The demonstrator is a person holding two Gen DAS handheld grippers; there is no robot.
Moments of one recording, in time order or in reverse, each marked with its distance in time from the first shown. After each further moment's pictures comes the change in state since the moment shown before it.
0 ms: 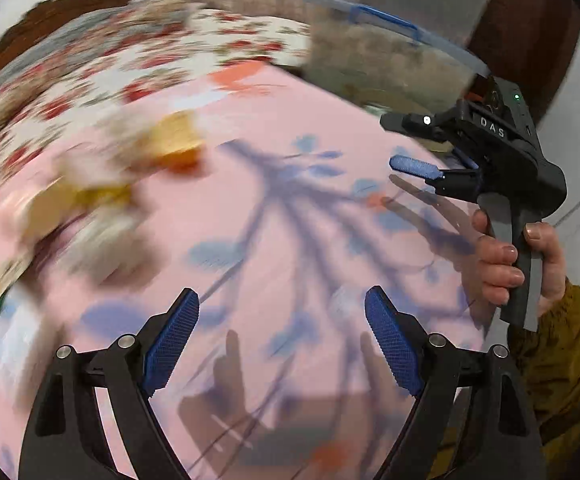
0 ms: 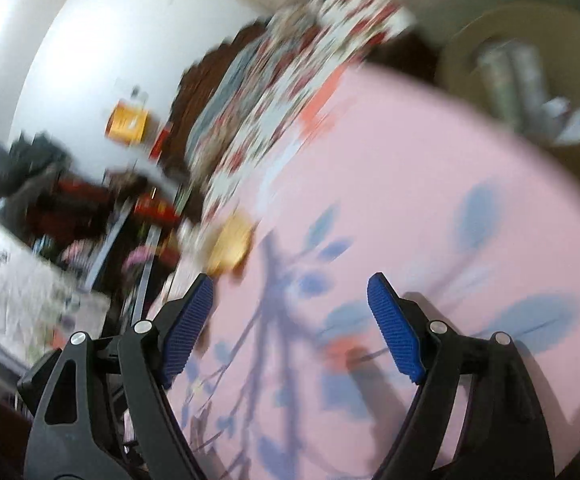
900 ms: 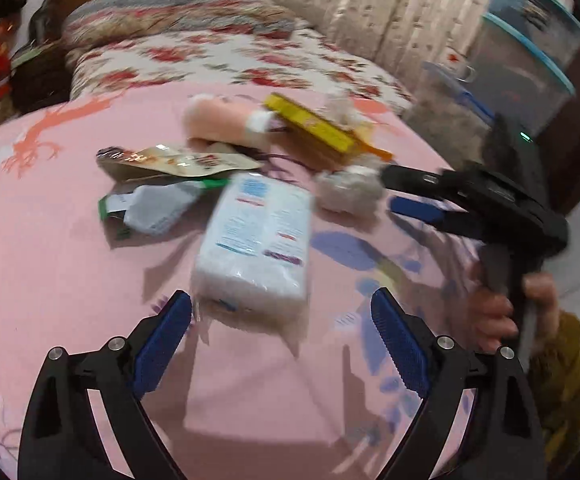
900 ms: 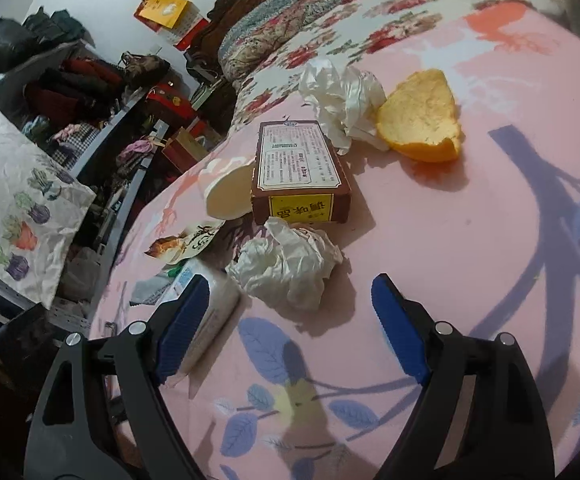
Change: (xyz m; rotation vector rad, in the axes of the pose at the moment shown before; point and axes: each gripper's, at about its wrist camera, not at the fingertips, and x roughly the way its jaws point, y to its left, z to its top) left arm -0.058 0.162 -0.082 -0.294 -0.113 -0.002; right arm 0.158 0.153 -0.072 -0.277 0.237 -0.063
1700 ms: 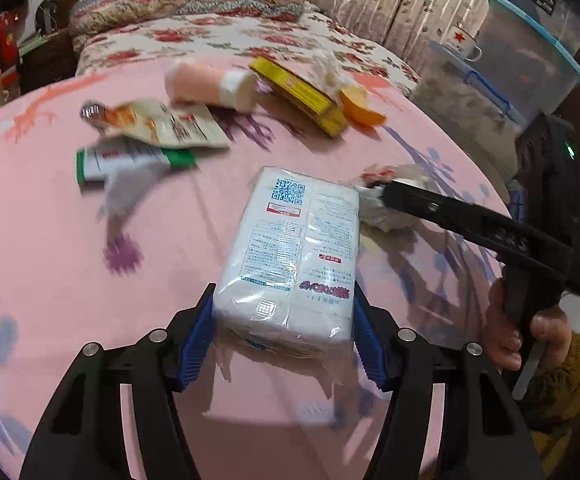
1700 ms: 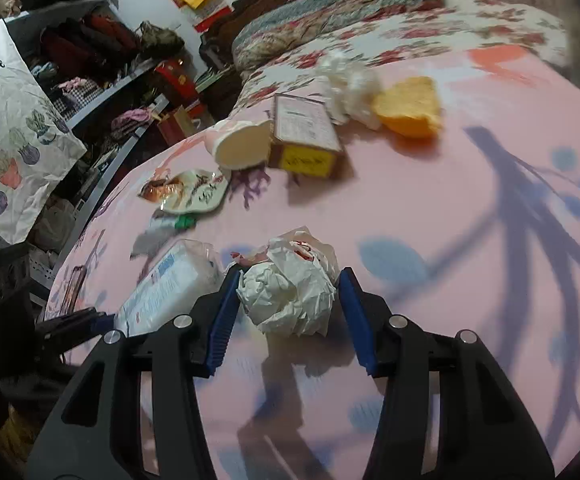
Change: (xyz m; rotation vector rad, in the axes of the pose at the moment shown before) left arm 0.009 -0.029 -0.032 -0.034 0.070 0.046; right arm -0.037 0.002 -0.057 -0.173 -0.030 -0.089
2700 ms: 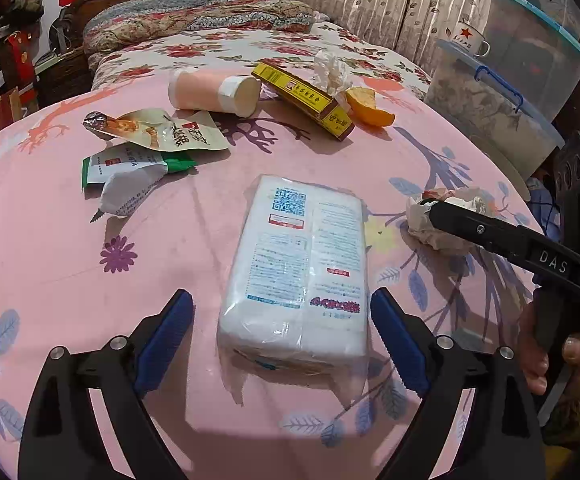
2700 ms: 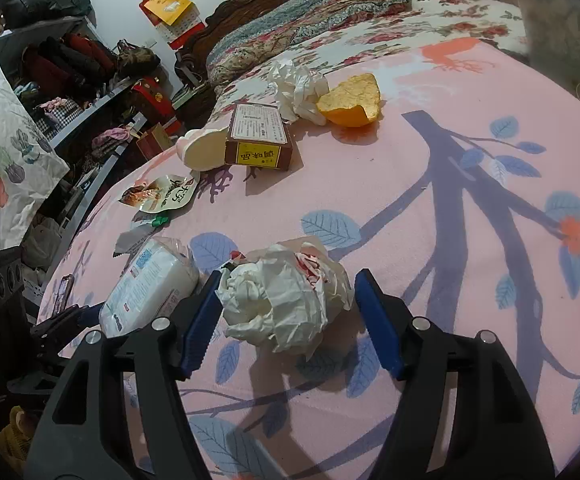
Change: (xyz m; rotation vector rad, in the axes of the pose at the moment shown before) left arm 0.012 -0.014 -0.001 0.021 -0.058 0.105; right arm -0.022 -0.019 -0.017 0.059 -0.041 -0.064
